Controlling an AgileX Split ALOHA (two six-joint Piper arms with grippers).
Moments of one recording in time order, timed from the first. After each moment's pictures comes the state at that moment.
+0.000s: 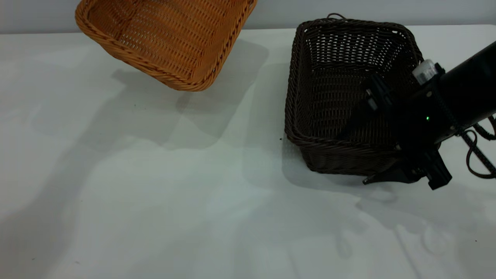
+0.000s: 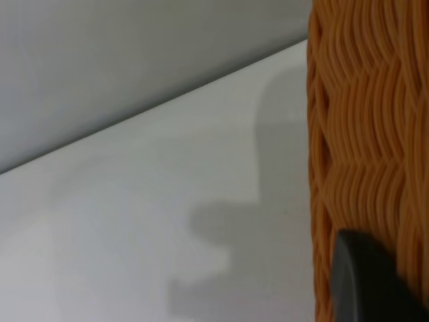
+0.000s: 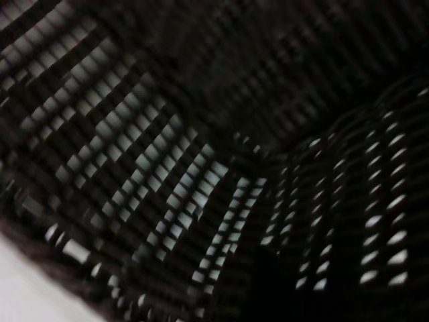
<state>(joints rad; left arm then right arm) -0.24 2.23 -1.74 -0.01 0.34 0.18 0.20 2.14 -0.73 1.78 0.47 -0.65</state>
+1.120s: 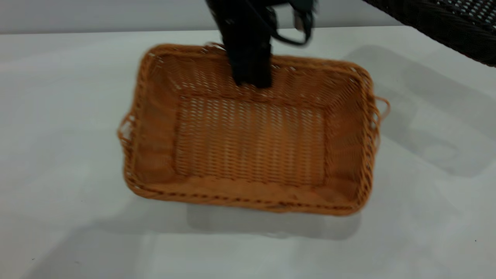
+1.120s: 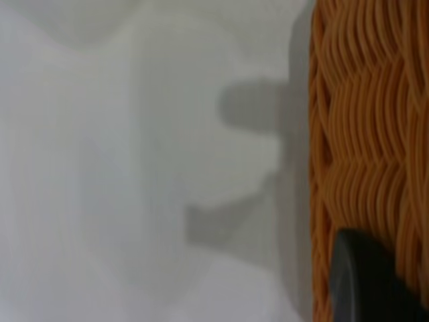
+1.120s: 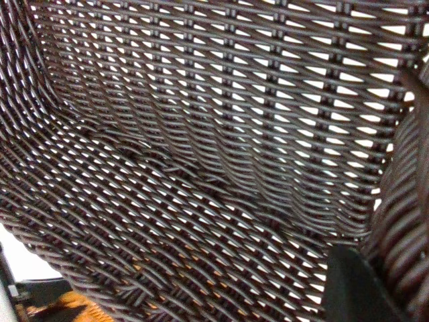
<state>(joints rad) -0.63 2.35 -1.74 -0.23 0.62 1.21 -0.53 1.76 -0.99 1.05 0.88 -0.73</state>
